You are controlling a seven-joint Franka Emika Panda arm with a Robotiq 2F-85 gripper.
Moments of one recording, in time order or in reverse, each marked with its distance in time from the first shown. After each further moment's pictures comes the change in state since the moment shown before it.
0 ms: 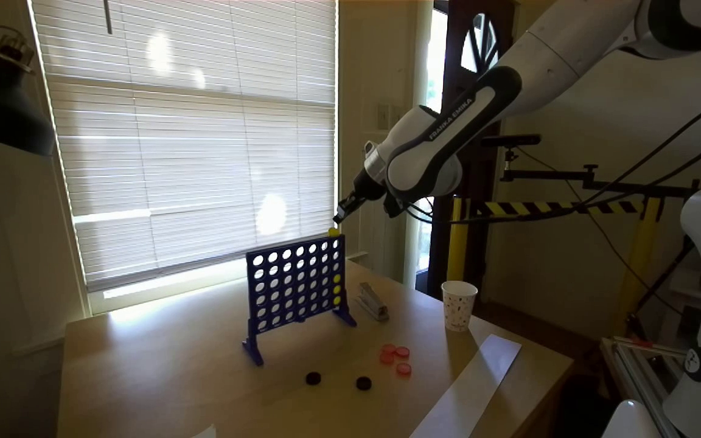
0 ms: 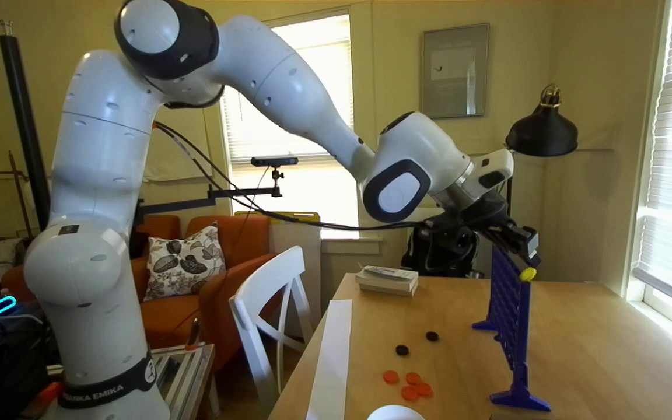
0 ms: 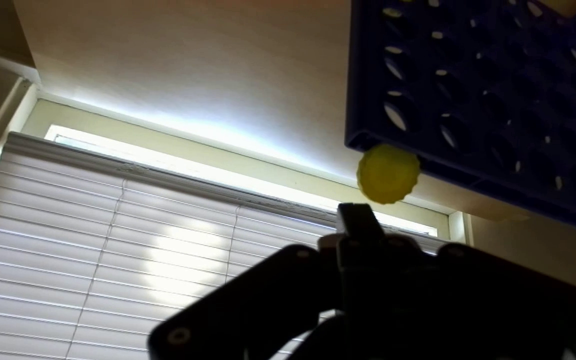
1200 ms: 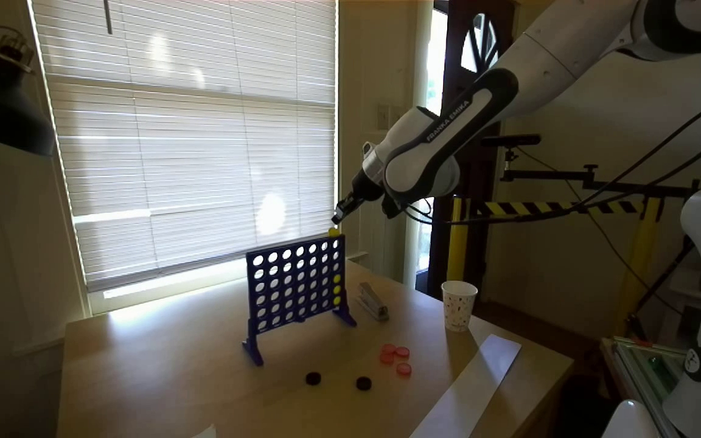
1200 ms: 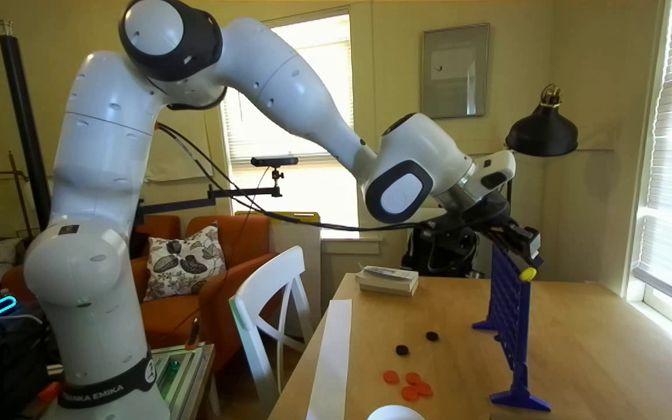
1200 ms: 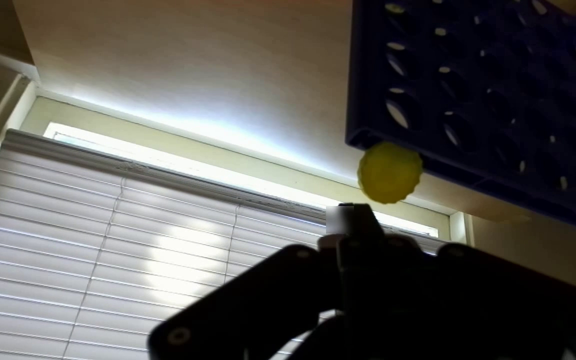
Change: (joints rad) arm -0.002 0.016 0.002 0.015 0.000 0.000 0.000
